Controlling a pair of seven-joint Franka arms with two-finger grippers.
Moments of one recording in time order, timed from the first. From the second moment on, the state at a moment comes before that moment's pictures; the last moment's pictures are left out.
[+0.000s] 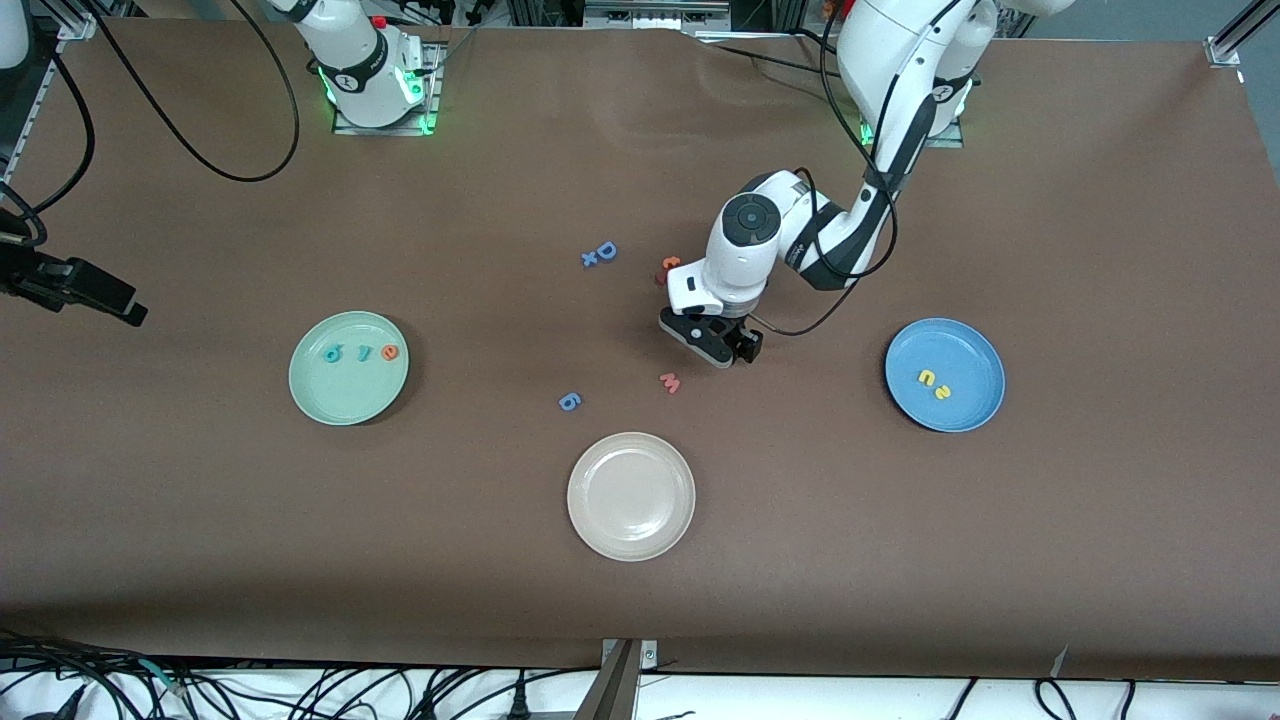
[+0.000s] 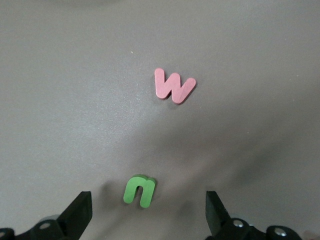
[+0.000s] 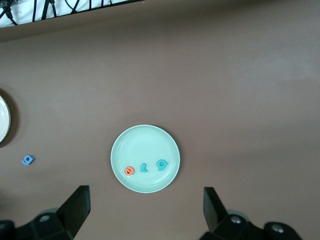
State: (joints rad) left arm -0.62 0.59 -0.05 -1.95 0.09 2.63 -0.10; right arm 0.00 0.14 -0.06 -1.50 0.04 1.72 0.12
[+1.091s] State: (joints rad) left arm -0.62 0.63 -0.05 -1.94 0.20 2.64 -0.09; right arm 0.00 0.13 -0.05 -1.49 0.04 1.73 0.12
